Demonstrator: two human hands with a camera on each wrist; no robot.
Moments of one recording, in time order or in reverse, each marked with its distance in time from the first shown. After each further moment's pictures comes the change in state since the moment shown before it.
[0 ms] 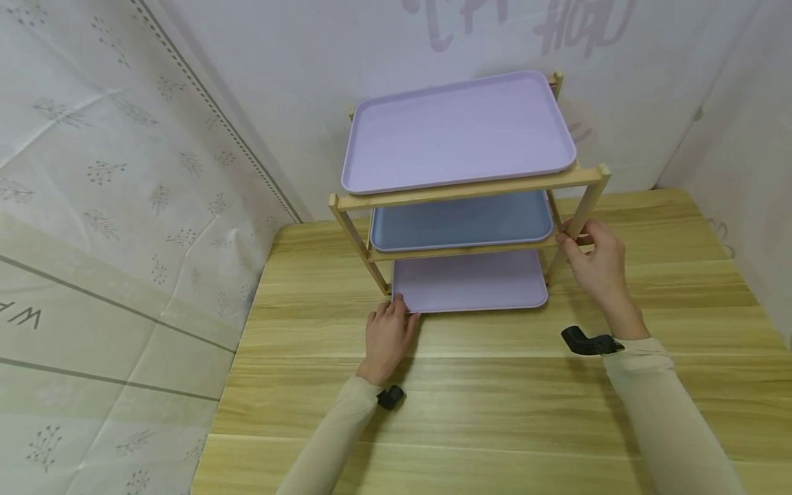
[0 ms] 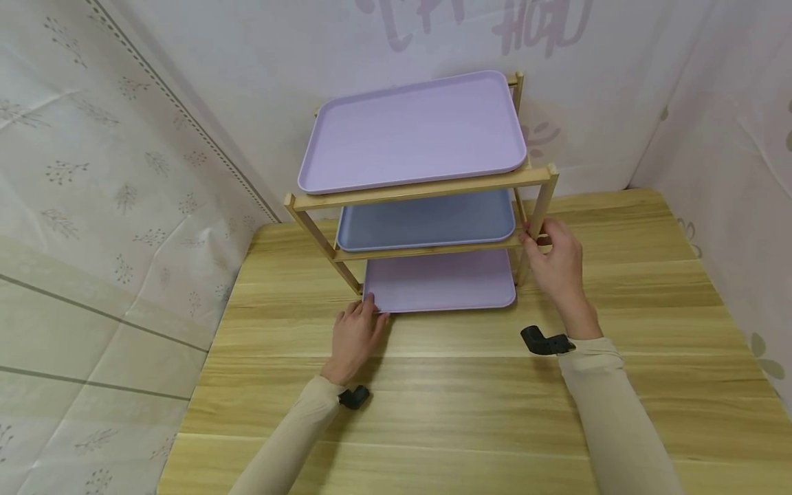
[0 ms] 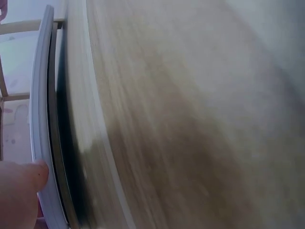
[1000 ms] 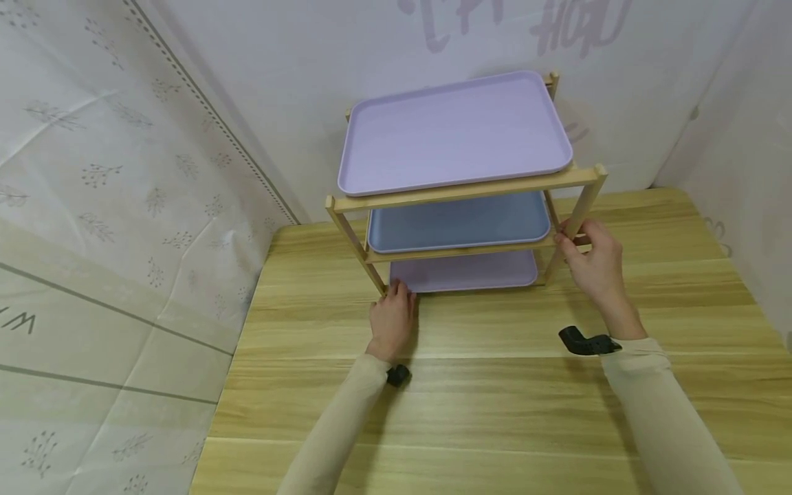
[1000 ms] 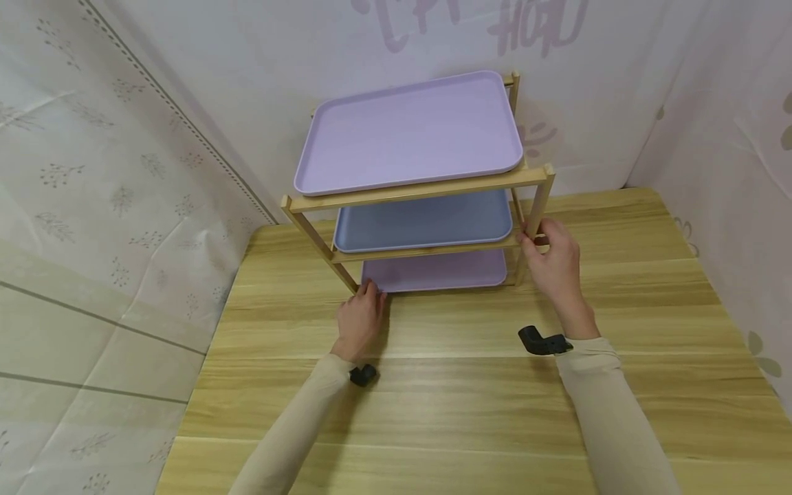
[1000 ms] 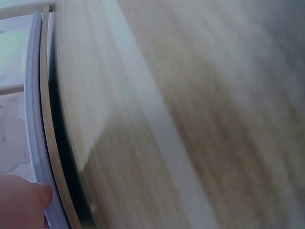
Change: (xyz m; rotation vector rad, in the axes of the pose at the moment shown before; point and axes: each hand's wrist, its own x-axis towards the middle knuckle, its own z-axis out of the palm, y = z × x) left_hand 0.036 0.006 0.014 0.079 -0.011 -0.085; right_hand 0.000 0.001 0.001 0.022 -0.008 0.031
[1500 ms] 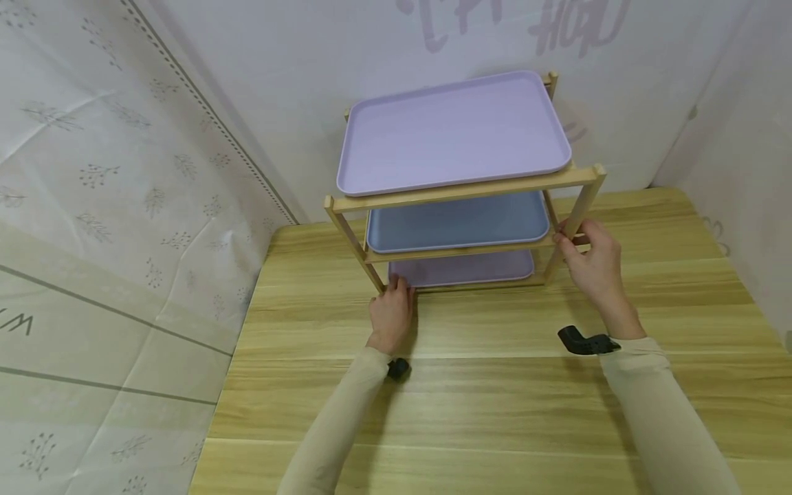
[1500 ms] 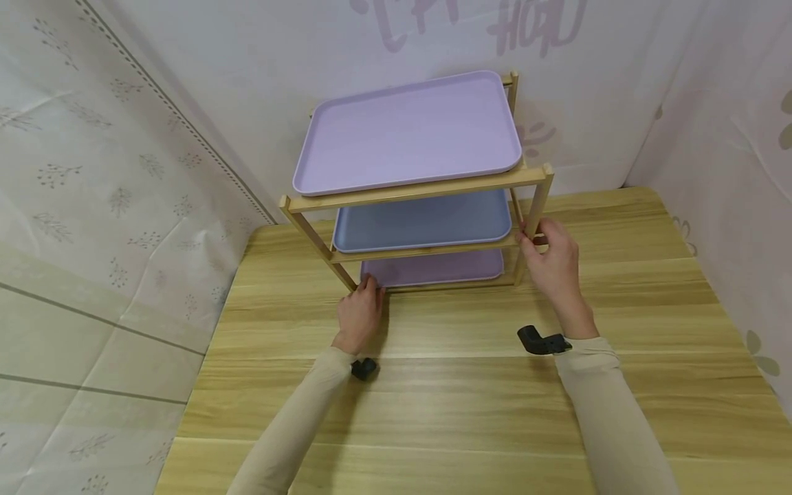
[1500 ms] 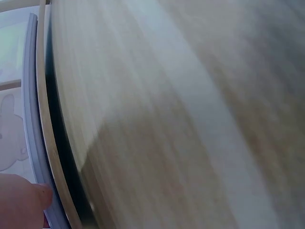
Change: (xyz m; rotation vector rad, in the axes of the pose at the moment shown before) left_hand 0.010 0.001 0.003 0.041 0.050 0.007; right_hand 0.000 0.001 0.000 -0.016 0.005 -0.011
